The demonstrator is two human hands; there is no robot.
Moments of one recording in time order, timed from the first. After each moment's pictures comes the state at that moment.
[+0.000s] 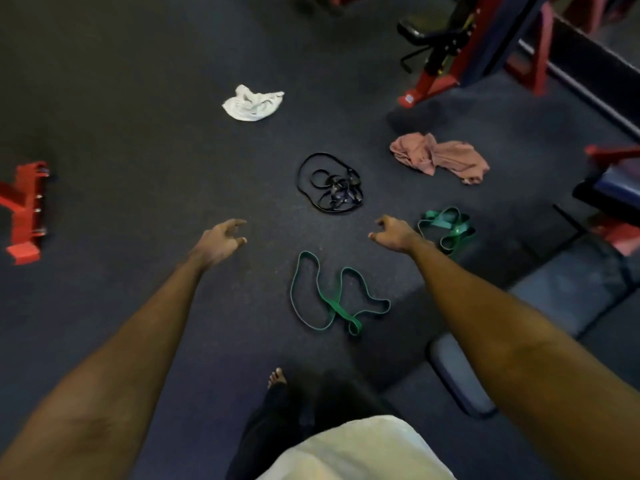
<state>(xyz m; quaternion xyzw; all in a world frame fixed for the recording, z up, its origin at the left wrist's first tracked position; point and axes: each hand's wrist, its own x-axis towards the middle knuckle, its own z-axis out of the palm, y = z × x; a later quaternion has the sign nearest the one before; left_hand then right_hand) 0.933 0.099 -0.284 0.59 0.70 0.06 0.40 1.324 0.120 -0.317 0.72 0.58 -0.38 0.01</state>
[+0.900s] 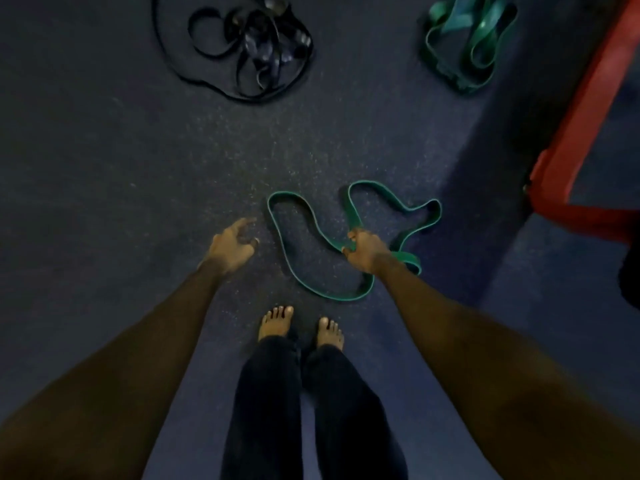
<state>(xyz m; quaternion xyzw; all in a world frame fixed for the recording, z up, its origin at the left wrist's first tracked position) 0.949 0.356 -0.861 0.62 0.56 -0.17 0.51 1.187 0.192 -0.892 0.81 0.30 -0.50 0.03</state>
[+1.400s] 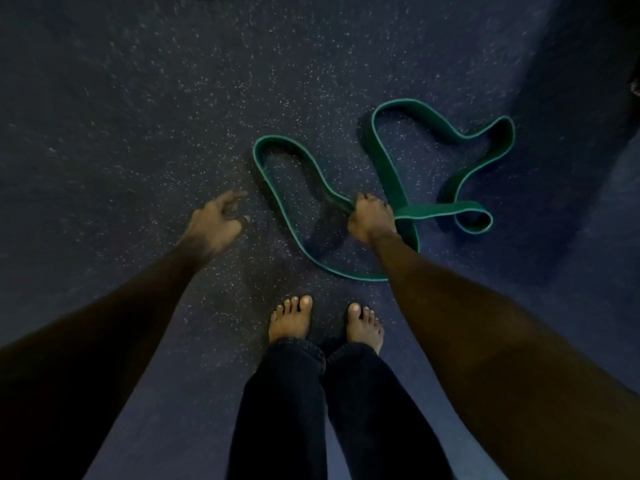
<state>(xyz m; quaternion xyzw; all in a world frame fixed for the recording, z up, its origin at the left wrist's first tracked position) 0.920 0.362 -1.063 0.66 0.54 -0.19 0.49 1.141 0.179 -1.120 0.86 0.31 -0.39 0.07</state>
